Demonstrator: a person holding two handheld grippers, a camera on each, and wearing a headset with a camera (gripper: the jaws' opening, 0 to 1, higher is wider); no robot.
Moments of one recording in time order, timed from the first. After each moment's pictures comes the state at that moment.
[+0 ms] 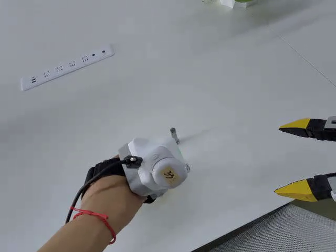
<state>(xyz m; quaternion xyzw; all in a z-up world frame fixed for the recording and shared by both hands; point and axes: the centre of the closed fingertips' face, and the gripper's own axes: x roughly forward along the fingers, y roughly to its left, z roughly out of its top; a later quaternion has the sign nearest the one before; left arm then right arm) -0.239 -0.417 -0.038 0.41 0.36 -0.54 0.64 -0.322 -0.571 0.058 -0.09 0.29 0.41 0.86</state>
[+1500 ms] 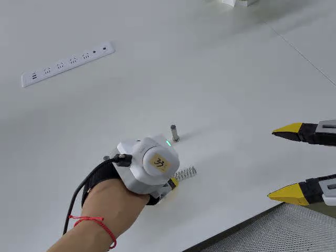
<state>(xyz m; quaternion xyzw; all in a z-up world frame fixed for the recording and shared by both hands) -0.256 -0.422 -0.038 0.31 0.41 -0.54 0.67 -0.325 -0.552 0.052 -0.07 0.29 0.42 0.85</state>
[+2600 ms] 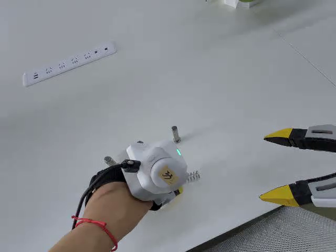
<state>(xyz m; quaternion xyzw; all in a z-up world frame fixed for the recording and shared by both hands) -0.264 -0.430 -0.037 0.38 0.36 -0.57 0.63 -0.323 -0.547 0.046 -0.06 0.30 0.43 0.85</state>
